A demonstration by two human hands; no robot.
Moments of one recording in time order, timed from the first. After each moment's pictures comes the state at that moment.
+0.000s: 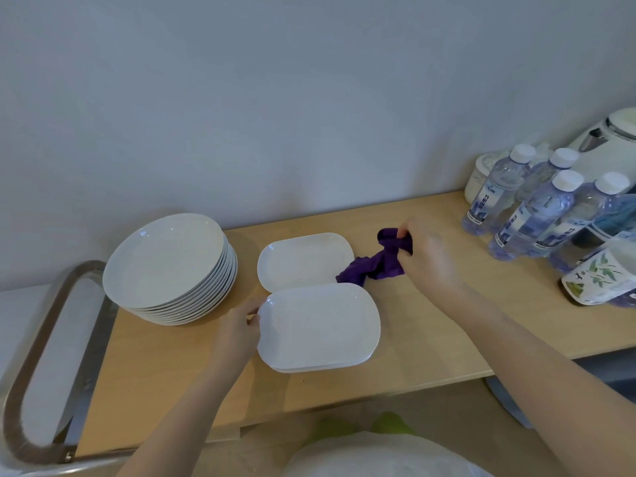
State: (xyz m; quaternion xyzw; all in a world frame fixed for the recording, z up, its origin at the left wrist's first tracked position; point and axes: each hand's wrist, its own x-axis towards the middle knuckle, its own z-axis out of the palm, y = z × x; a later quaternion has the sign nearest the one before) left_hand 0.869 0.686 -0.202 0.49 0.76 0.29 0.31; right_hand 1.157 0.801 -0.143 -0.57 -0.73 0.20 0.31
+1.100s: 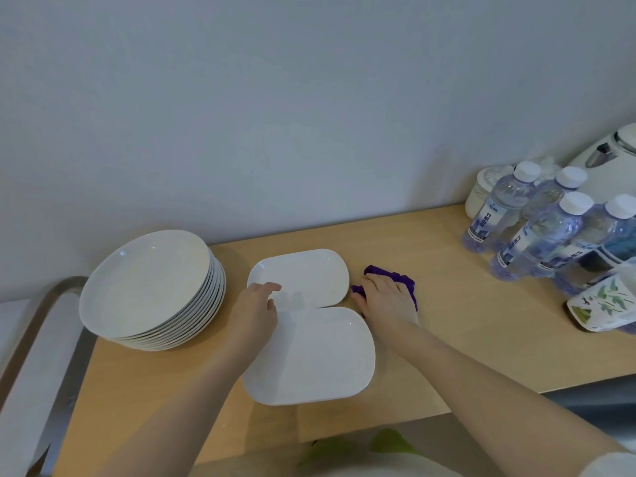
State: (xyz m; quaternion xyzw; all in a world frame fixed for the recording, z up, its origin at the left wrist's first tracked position) left_hand 0.887 0.764 -0.209 0.59 0.76 0.18 0.19; right_hand 1.125 0.816 -0.244 -0.60 -0.80 0.06 0.01
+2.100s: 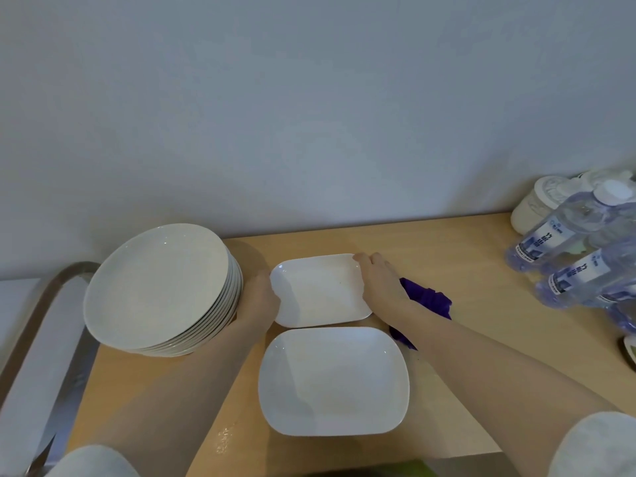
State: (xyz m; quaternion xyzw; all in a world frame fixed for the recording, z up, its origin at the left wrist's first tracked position) left_hand 0.848 0.823 -0.236 0.46 0.83 0.14 0.27; right_hand 1.058 0.888 -0.241 -0.58 -0.79 0.20 0.00
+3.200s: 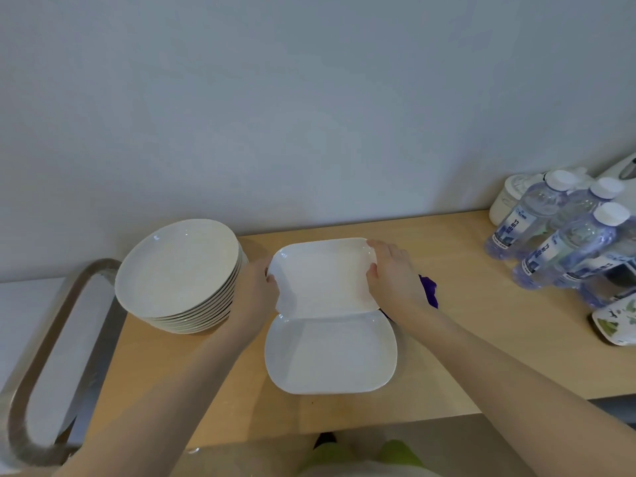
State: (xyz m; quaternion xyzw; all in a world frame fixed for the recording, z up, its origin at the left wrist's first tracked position) left_hand 0.866 0.765 -0.169 0.51 0.76 0.32 0.23; right_hand 1.084 0.817 -0.165 -0.61 -0.76 0.16 0.15
